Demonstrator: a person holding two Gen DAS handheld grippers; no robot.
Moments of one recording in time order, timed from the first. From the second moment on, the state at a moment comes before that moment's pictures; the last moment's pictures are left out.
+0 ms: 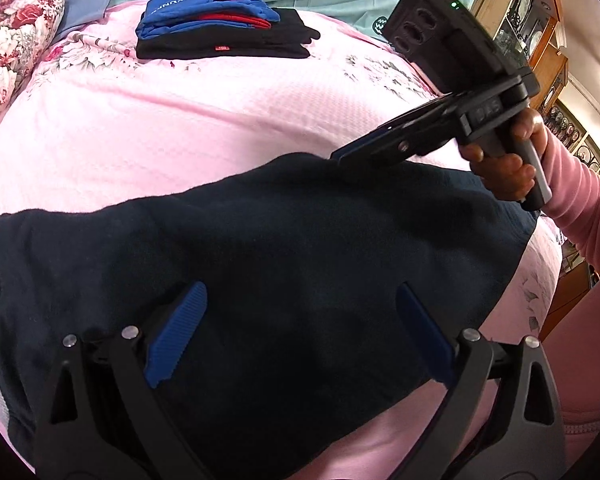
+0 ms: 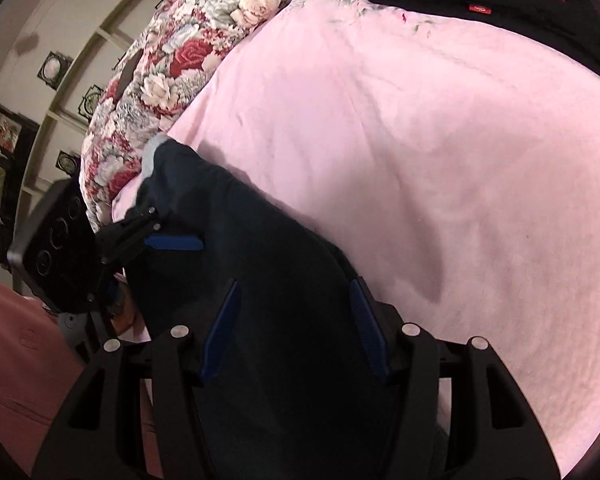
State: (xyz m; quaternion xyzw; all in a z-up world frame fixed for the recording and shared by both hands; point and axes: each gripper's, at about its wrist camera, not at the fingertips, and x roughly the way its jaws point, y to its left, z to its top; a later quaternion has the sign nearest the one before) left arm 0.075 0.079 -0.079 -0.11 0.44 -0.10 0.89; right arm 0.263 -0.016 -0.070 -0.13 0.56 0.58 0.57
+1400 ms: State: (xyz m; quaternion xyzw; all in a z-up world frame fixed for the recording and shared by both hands) left arm 0.077 0.077 -0.077 -0.10 0.44 -0.10 0.89; right arm 0.298 0.004 -0.100 0.01 0.57 0.63 0.52
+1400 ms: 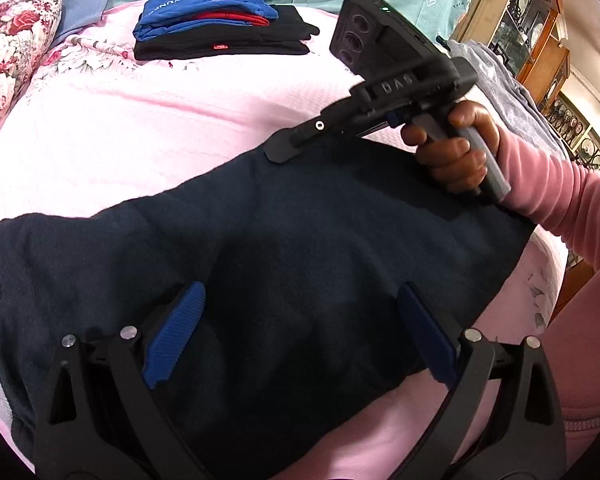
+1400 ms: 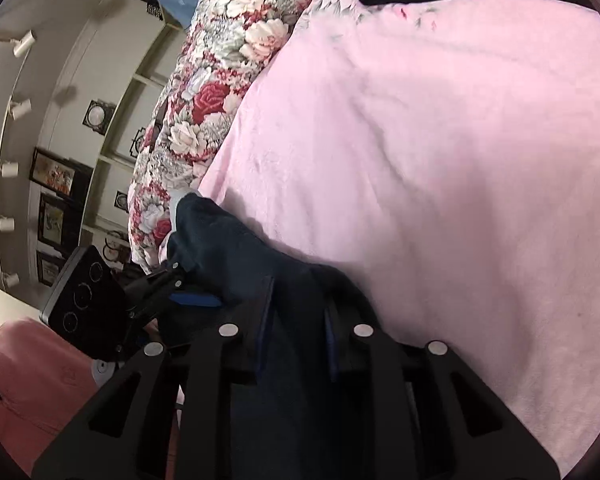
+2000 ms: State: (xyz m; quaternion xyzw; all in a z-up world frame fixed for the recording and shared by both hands) left arm 0.053 0.171 -0.053 -0.20 0.43 0.02 0.88; right arm 0.250 -0.062 -0.031 0.01 0.45 0.60 0.66
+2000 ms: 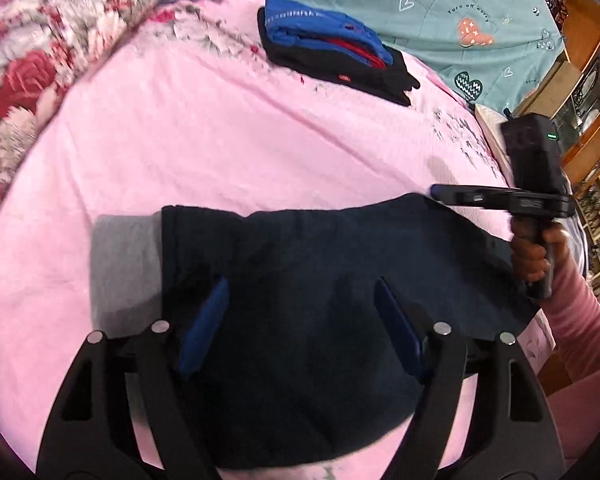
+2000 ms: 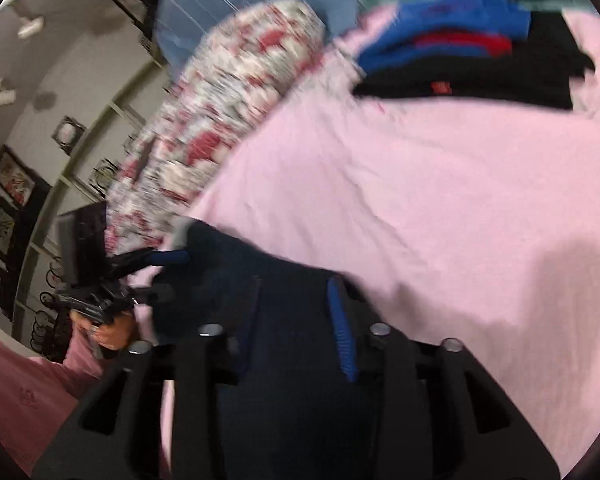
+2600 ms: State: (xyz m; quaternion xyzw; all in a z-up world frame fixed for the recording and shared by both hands) left arm 0.076 0.088 -0.065 -0.12 0.45 0.02 0.88; right arm 0.244 -0.400 -0.024 0.07 0.39 0.24 0.89
